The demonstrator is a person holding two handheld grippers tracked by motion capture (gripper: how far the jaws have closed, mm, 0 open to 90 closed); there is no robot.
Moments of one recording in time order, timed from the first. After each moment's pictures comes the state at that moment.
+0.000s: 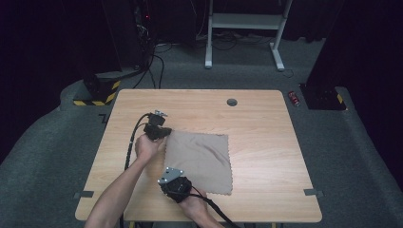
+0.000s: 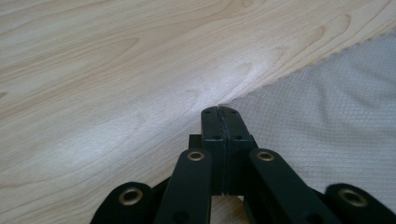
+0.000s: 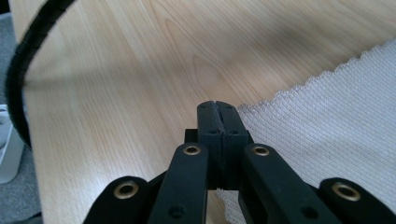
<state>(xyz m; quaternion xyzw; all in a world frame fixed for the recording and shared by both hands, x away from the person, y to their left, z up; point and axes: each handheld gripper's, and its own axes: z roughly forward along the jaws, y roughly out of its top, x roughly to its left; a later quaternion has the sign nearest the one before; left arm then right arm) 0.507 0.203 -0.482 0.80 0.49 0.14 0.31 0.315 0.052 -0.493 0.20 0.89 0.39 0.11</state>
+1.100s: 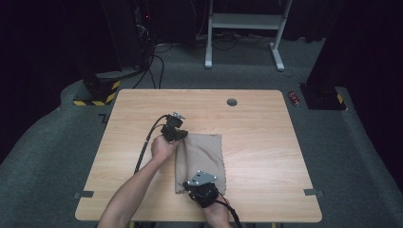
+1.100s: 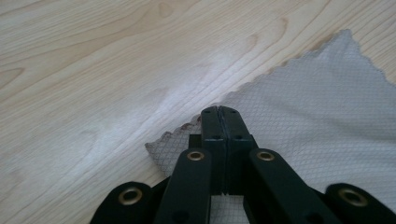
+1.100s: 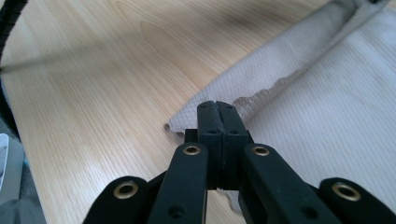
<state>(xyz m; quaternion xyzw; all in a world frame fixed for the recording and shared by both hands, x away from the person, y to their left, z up) 0.514 0.141 -0.494 0.83 0.45 0.11 0.32 0.305 -0.027 -0.504 0.29 0.86 0.41 0.11</state>
